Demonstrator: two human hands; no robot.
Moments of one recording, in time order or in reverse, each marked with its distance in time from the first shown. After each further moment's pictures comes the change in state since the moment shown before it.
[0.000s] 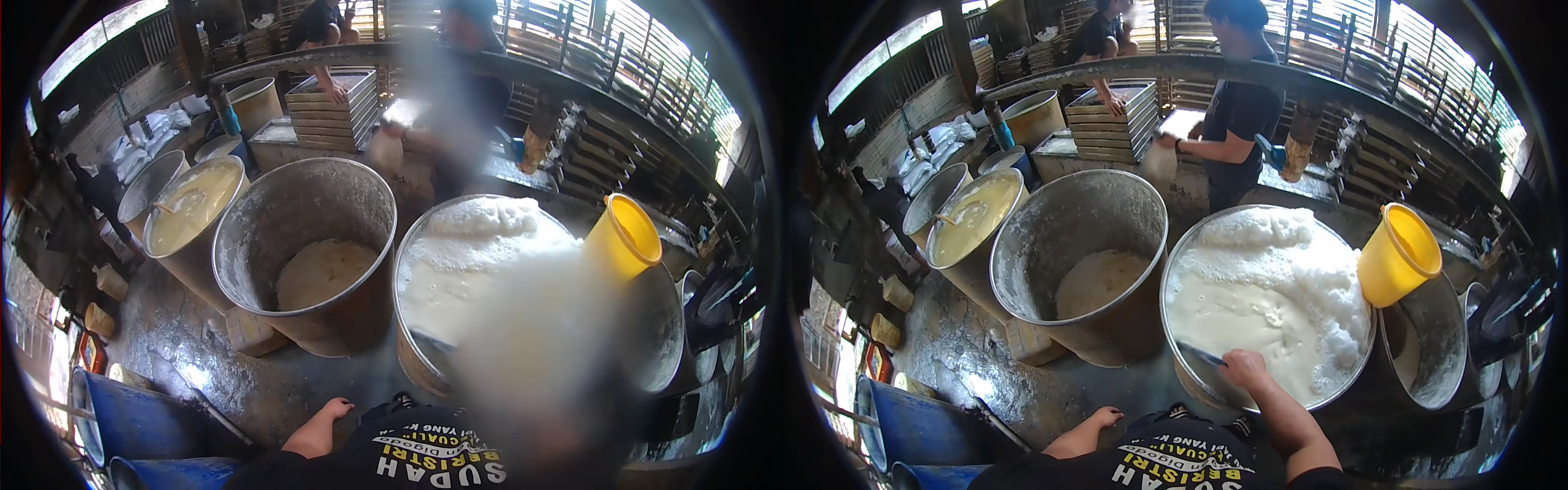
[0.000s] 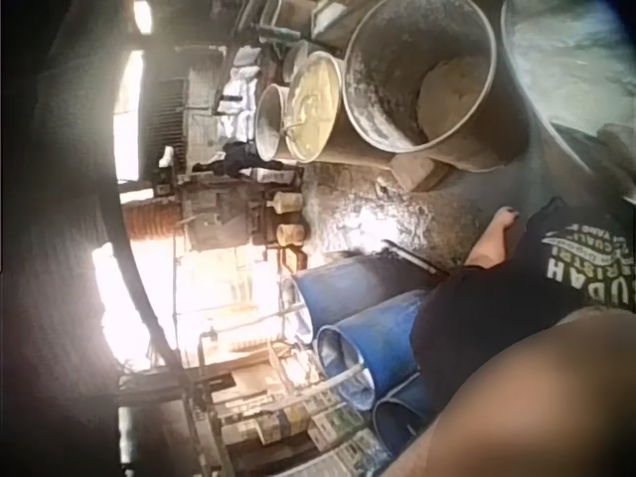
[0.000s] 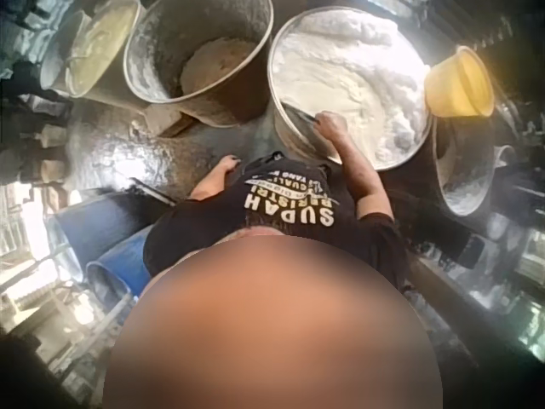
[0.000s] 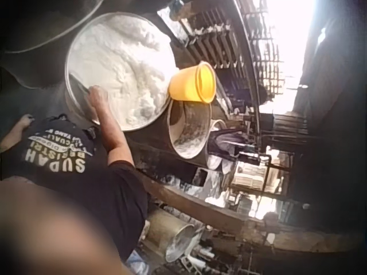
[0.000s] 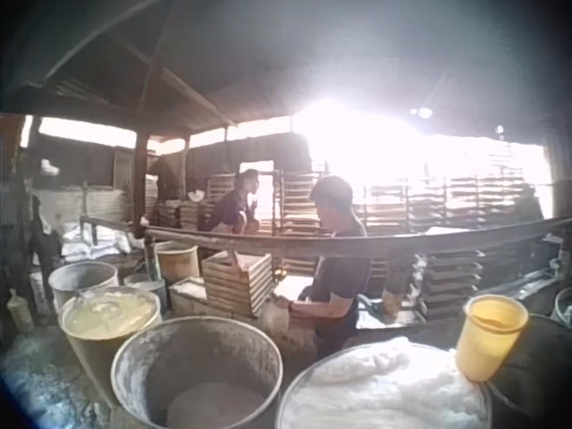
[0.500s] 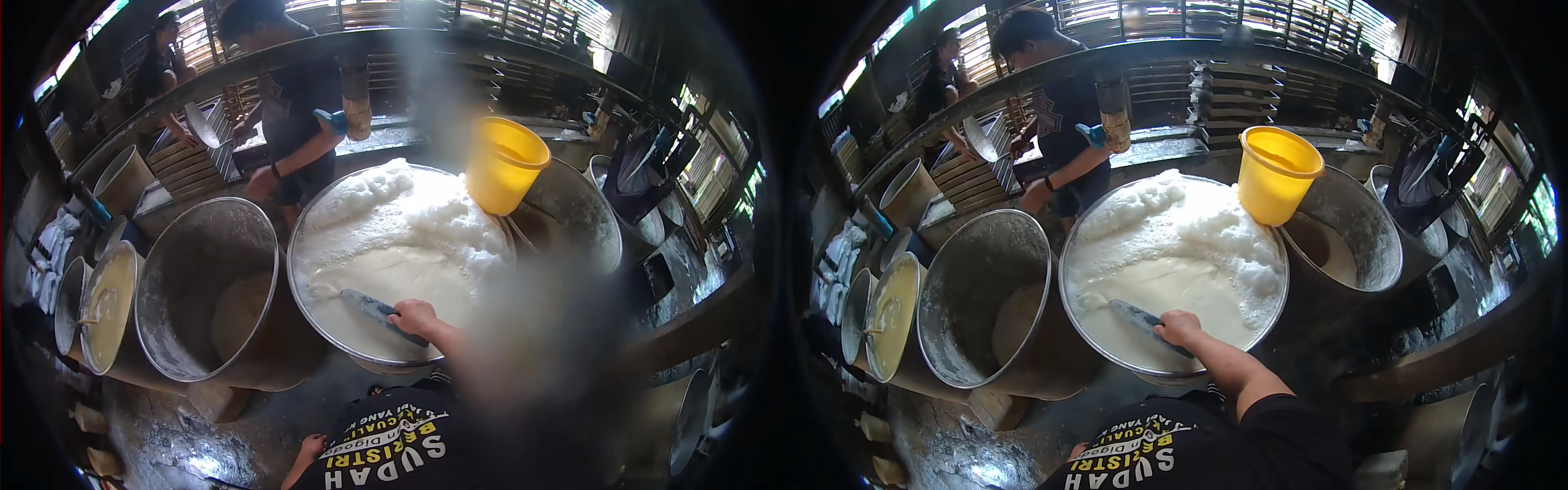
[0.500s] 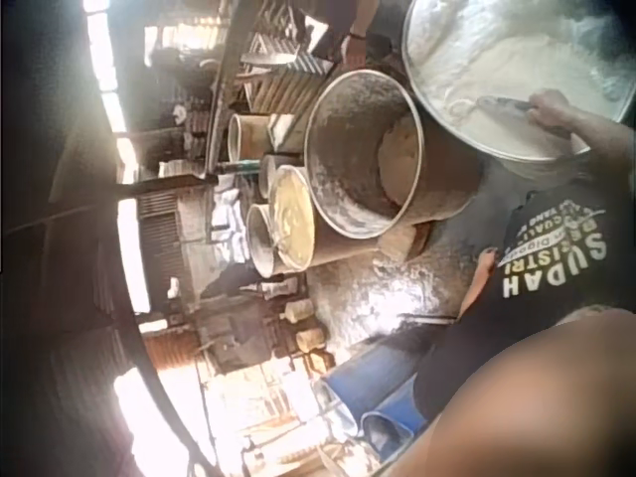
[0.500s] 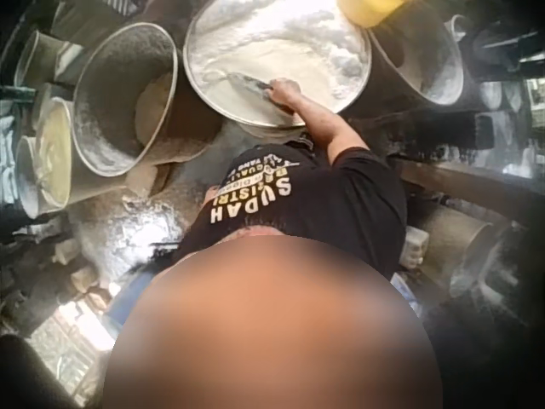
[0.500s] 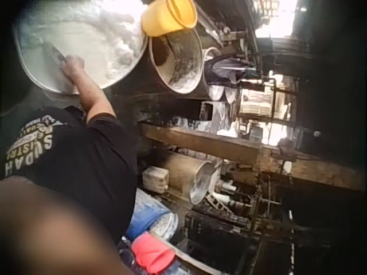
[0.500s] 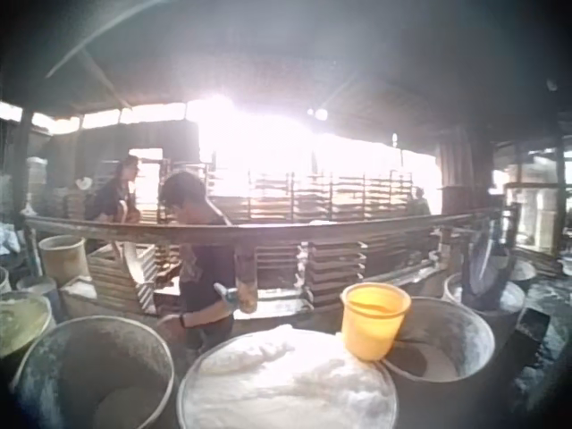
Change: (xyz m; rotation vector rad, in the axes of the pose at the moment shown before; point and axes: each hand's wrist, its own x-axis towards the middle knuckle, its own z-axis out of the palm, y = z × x) left_hand -0.061 0.014 -0.014 -0.209 -0.095 -0.118; right_hand -0.008 0.048 0.027 0.238 0.138 0.441
